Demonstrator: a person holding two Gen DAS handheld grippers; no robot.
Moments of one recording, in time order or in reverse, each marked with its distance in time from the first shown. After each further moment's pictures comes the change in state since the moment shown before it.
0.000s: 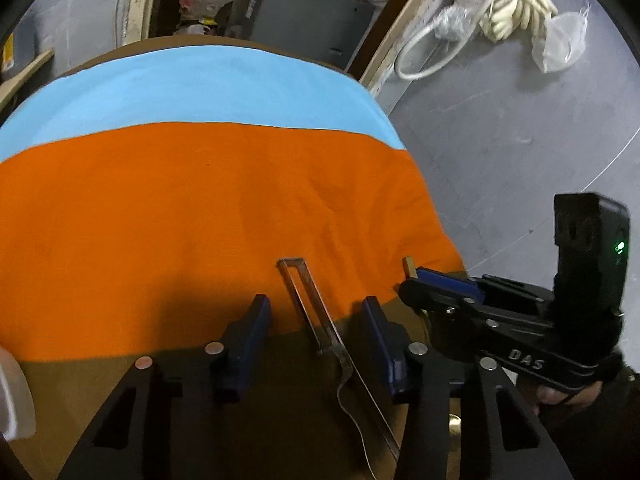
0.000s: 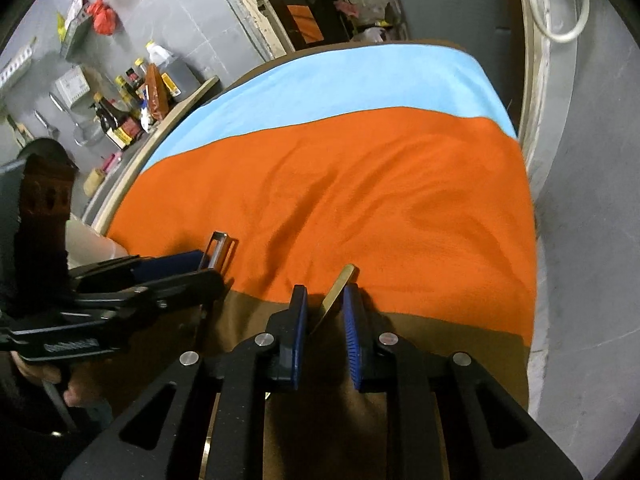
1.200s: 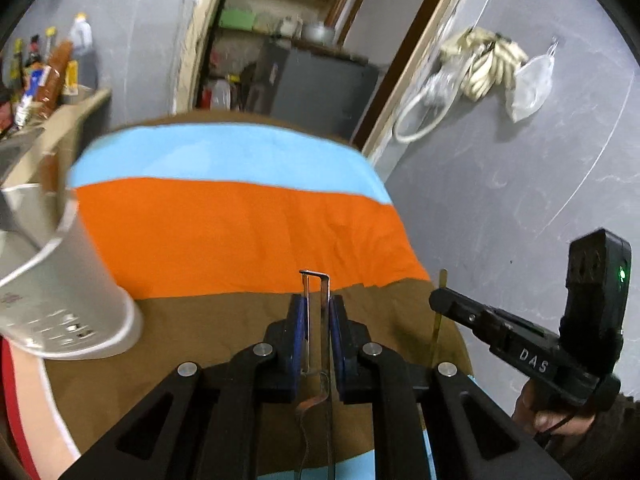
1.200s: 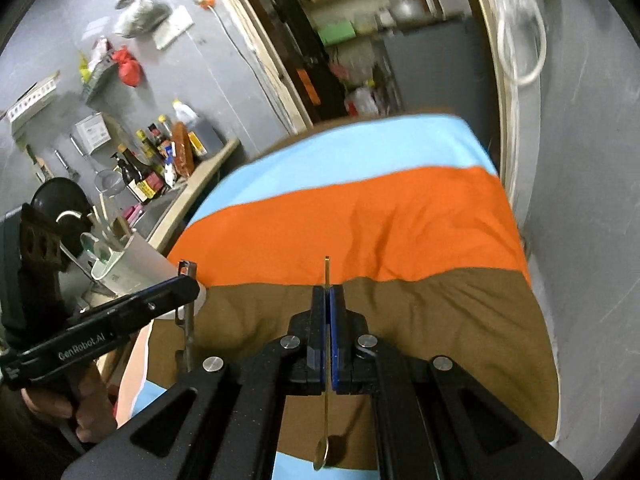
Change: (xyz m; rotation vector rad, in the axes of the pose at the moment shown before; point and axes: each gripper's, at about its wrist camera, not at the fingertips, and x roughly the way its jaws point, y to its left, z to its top) left arm -0.151 0.013 -0.058 -0.029 -0.257 0.033; right arm -0.083 0.113 -0.050 0.037 -0.287 -0.055
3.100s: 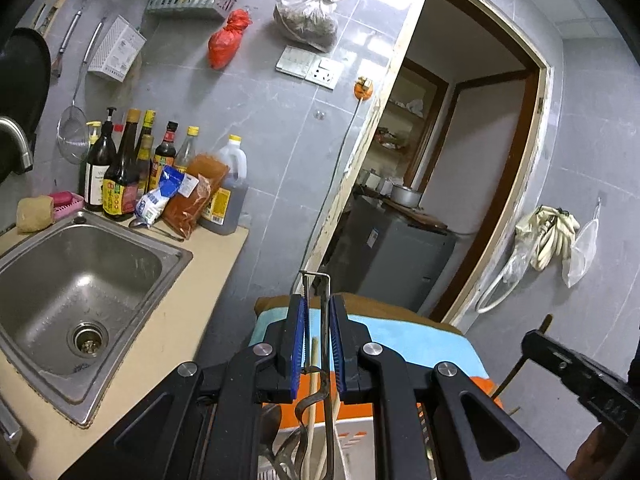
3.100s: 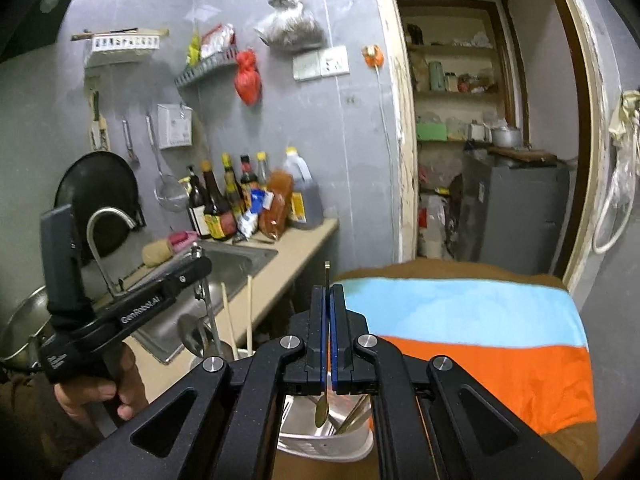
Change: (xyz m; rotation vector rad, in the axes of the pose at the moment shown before) left arm -0.140 0.221 0.079 -0.137 -0.516 0.171; right arm 0.007 0.270 0.063 -0.322 -0.240 0.021
